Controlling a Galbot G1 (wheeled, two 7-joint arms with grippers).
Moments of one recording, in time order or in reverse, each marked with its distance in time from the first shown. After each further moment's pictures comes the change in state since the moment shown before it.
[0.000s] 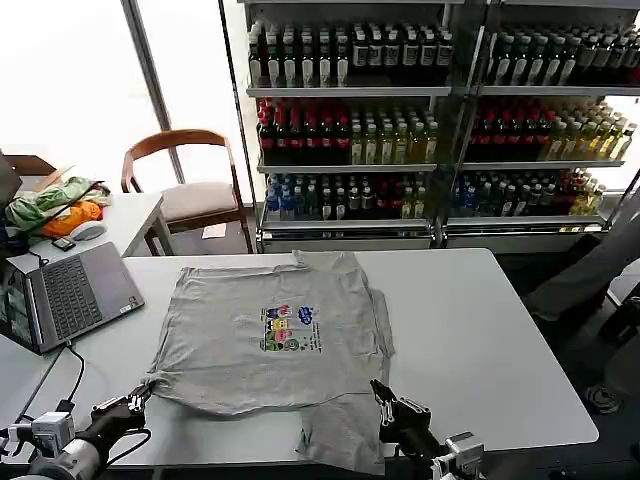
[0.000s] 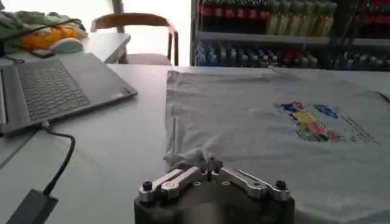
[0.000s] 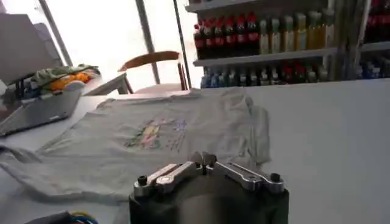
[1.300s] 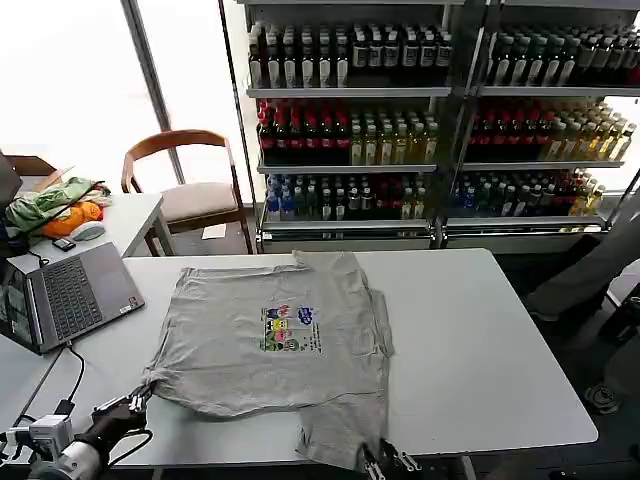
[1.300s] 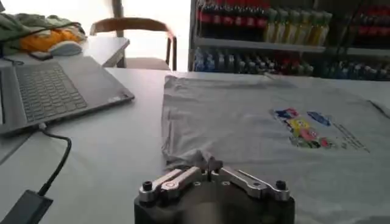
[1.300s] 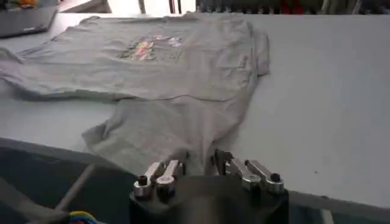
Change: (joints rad) left arm 0.008 -0.042 -0.015 -0.020 0.012 -0.003 0.015; right arm -0.090 0.026 -0.152 -0.076 -0.122 -0.091 0.097
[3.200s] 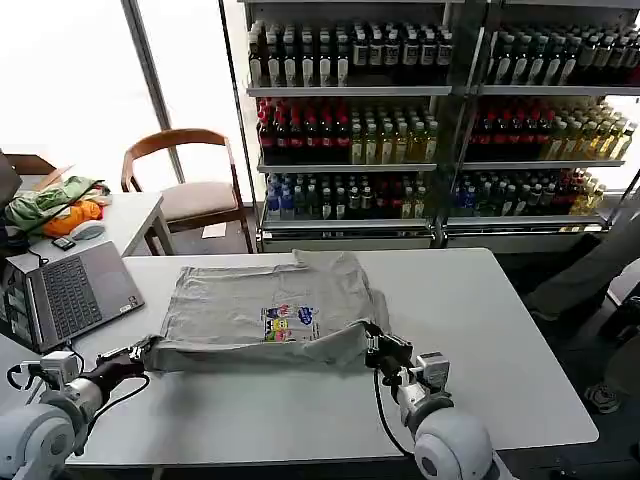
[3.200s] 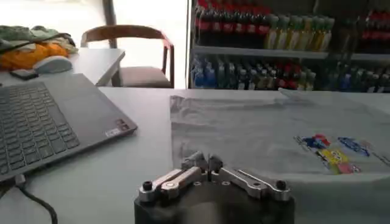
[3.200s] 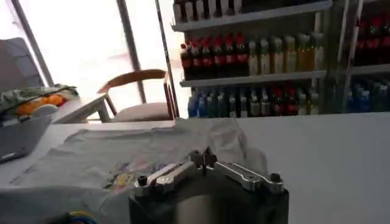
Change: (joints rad) left arm -0.383 0.203 0.180 0.308 -0.127 0.001 0.007; right arm 0.638 0.107 0.012 -0.270 0.196 0.021 -0.018
